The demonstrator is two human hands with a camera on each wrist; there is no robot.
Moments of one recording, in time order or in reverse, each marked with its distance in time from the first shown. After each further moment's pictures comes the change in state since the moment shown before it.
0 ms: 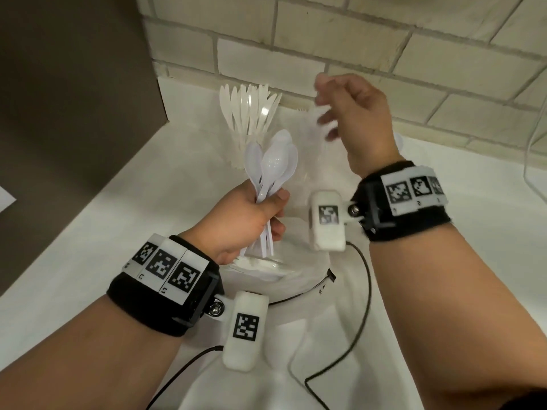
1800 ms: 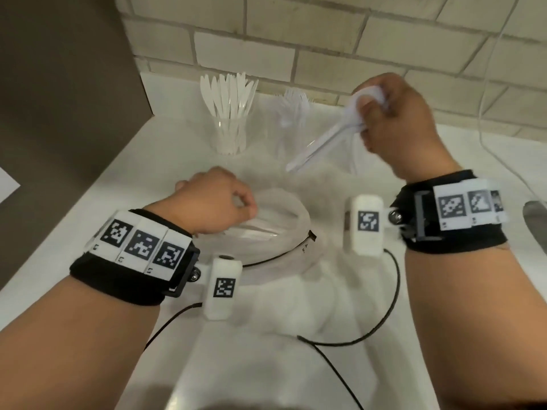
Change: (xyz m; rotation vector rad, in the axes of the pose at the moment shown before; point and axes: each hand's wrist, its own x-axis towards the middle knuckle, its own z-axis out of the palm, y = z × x) left_hand -0.028 0.011 -0.025 1.223 -0.069 0.114; right_hand -0.059 -0.011 -0.085 -0.470 0.060 -0.095
